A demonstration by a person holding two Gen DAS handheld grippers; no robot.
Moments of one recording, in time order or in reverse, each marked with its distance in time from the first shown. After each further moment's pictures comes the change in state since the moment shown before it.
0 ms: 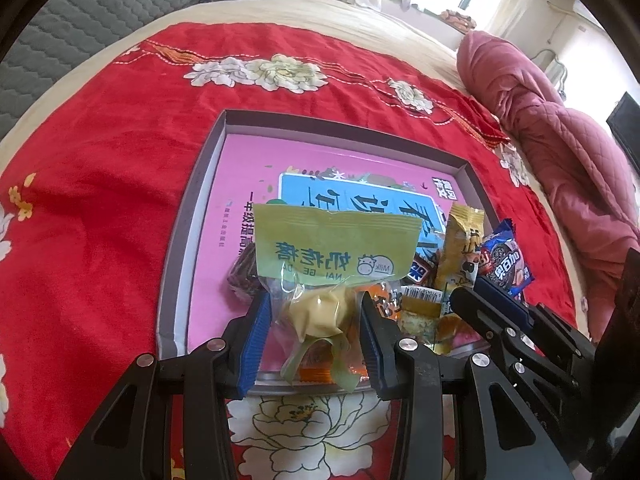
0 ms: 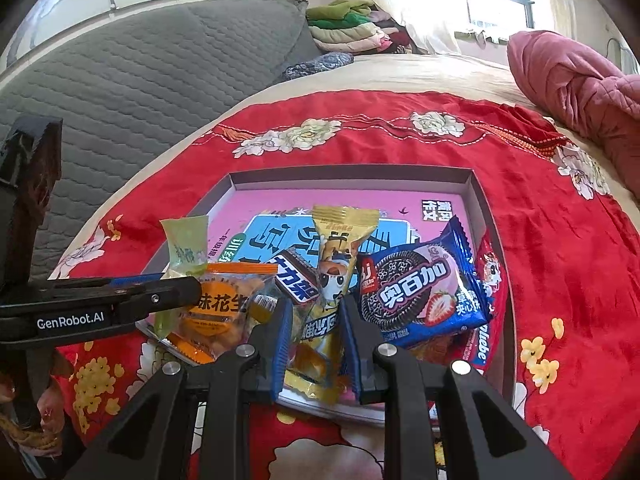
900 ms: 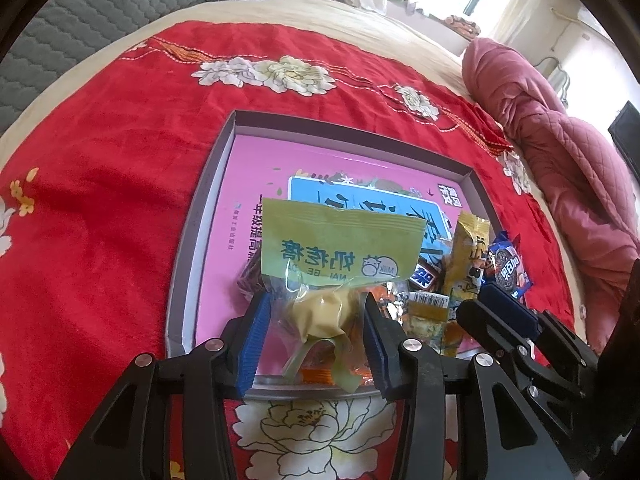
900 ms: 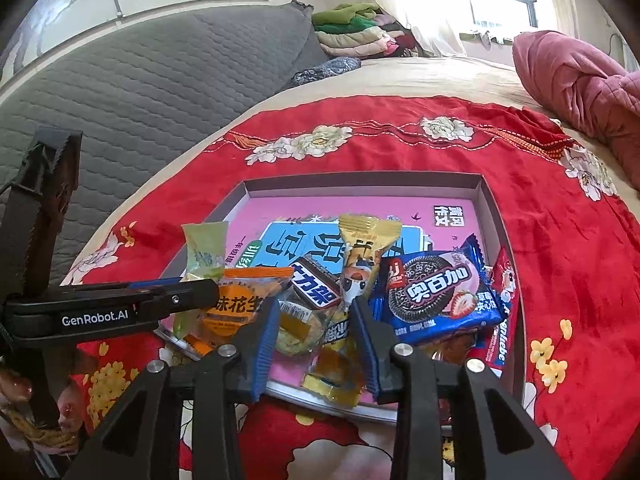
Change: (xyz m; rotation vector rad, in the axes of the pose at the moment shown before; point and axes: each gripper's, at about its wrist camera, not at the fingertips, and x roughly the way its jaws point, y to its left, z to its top) left arm -0.001 0.010 0.002 -0.025 -0.008 -0.006; right arm -0.005 0.007 0.001 0.001 -0.021 0.038
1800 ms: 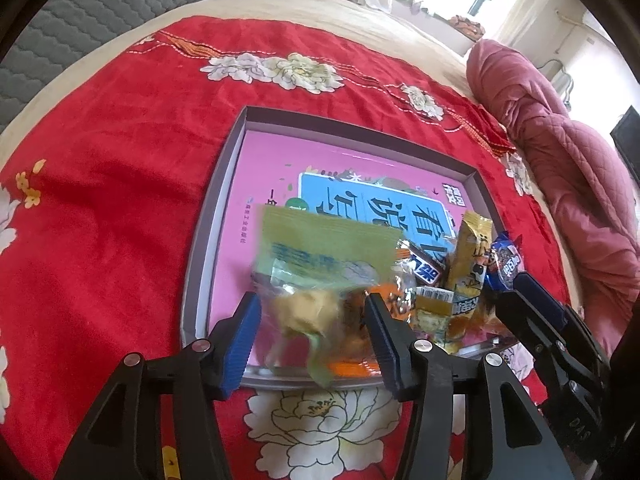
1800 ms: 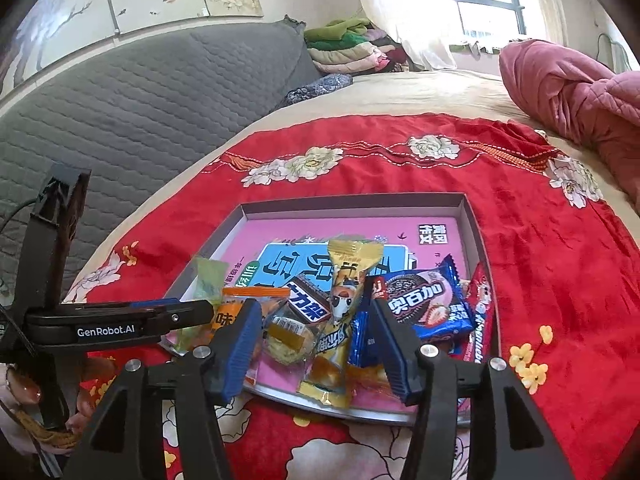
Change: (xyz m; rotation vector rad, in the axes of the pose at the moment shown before) left arm -0.006 0.007 -0.002 -0.015 0.014 -0.004; right arm -0.022 -0.005 0.005 0.025 -0.061 -0.013
